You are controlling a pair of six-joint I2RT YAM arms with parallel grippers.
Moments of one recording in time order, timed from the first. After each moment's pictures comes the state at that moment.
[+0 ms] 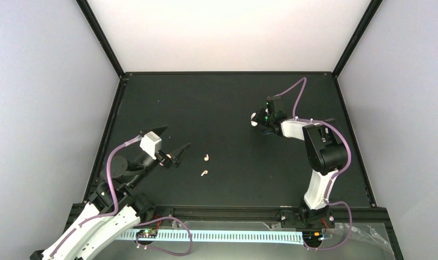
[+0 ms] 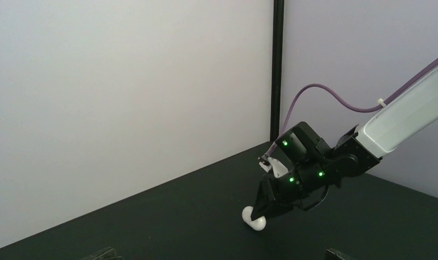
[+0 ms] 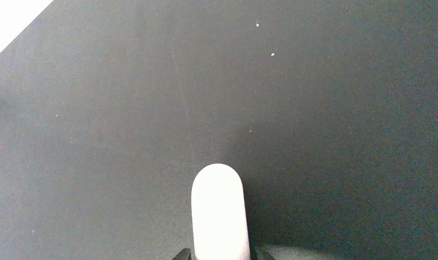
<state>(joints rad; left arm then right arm) -0.71 0.32 0.58 -0.14 -0.04 0.02 0.31 1.87 0.98 0.14 -0.09 0.71</state>
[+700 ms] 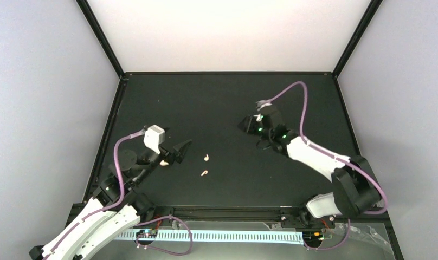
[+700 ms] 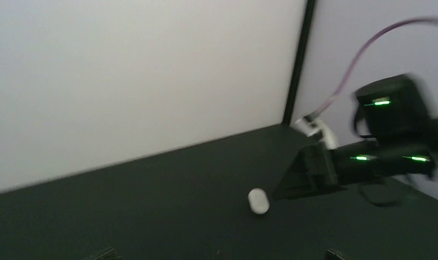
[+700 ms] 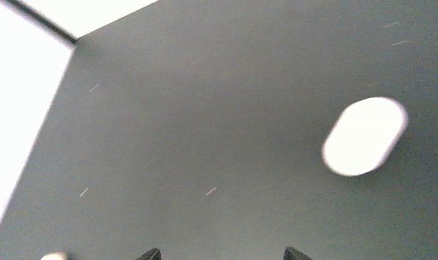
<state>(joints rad) -0.71 0.37 0.57 -0.16 -0.10 -0.06 0.48 1.44 0.82 0.02 -0.03 0.67</state>
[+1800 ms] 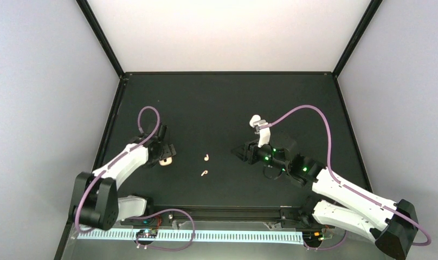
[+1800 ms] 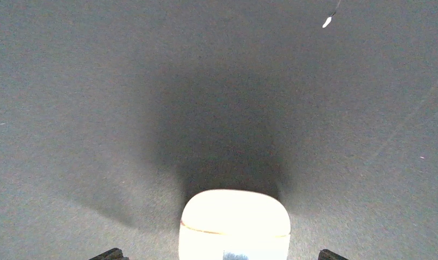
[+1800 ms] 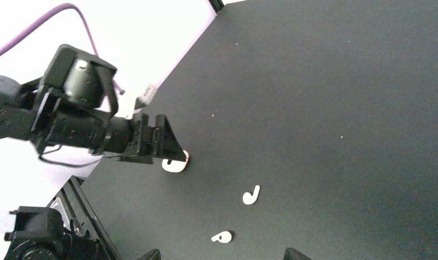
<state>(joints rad) -0.20 1.19 0.62 -0.61 -0.17 -0.65 0.87 0.89 0.64 -0.11 -0.05 0.58</state>
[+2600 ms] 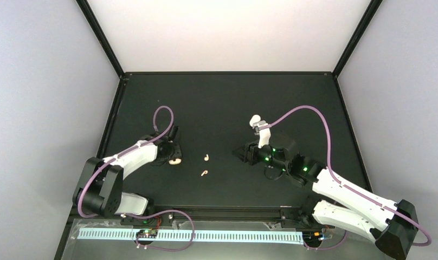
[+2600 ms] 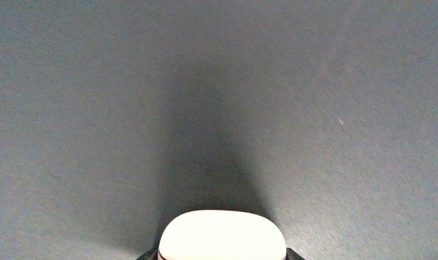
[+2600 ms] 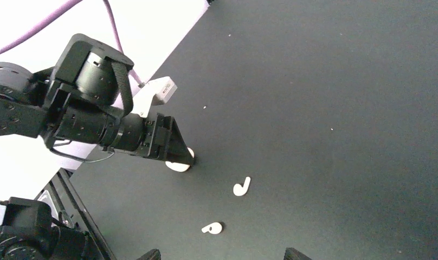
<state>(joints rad) -0.31 1.37 0.65 -0.49 -0.10 -0.62 0.87 0.89 0.65 -0.15 -0.05 0.55</state>
